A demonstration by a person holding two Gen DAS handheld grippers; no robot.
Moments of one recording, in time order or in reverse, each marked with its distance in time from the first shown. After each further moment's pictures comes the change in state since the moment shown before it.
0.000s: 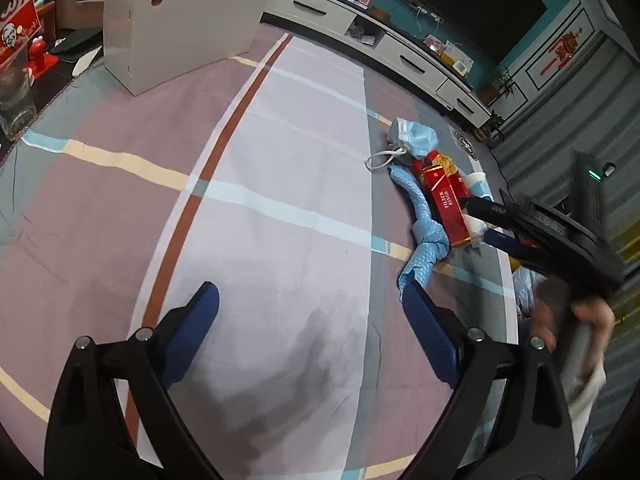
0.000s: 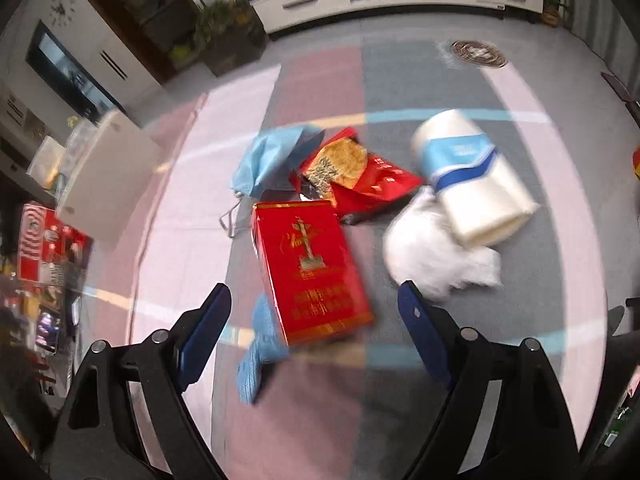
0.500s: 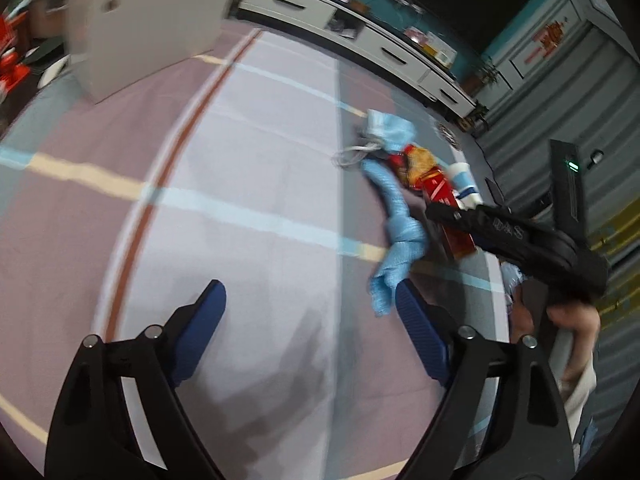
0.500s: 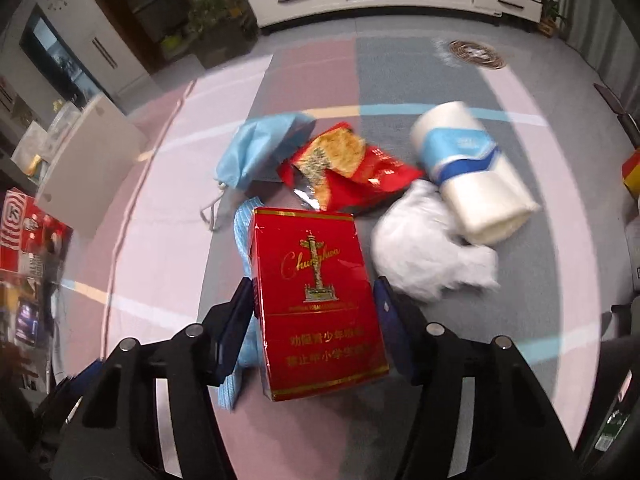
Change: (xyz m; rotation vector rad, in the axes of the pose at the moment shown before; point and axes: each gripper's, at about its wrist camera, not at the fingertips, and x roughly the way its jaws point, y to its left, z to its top) left arm 0.022 -0.032 0.009 0.056 0.025 -0.062; right arm -0.008 -0.005 -0.011 -0.020 -0.021 -0.053
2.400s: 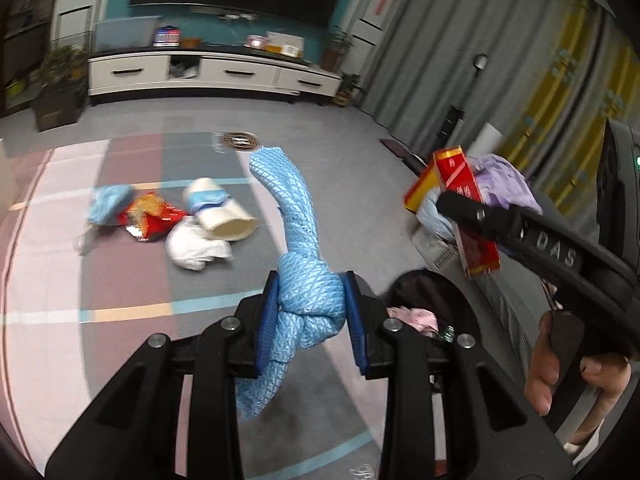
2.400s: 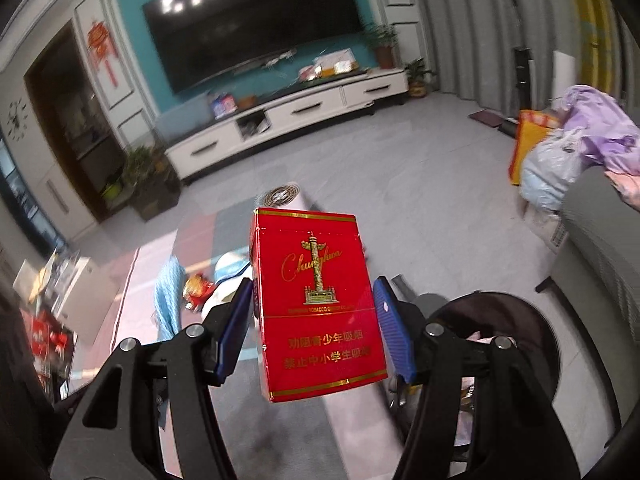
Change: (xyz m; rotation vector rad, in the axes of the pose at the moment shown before) left arm -0.023 -0.257 -0.049 0.453 -0.070 -0.226; right arm -0.232 -0.139 -0.084 0.278 -0.492 -0.208
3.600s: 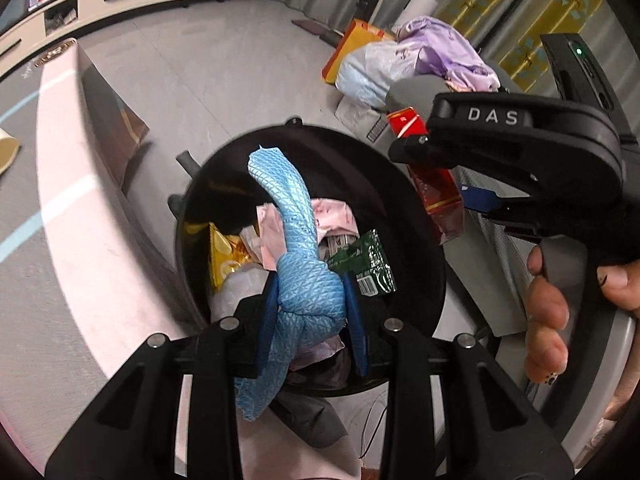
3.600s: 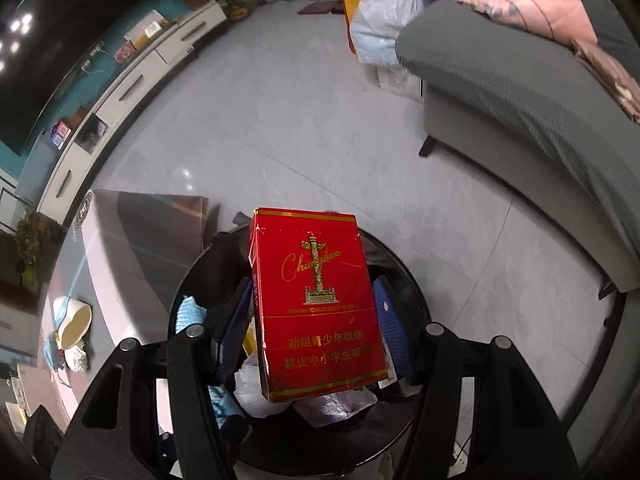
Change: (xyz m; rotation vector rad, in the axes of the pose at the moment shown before) left arm 0.187 -0.139 -0.078 0.201 0.408 -0.192; right arm 0.060 -0.215 -0.051 0.479 0.305 -0.338
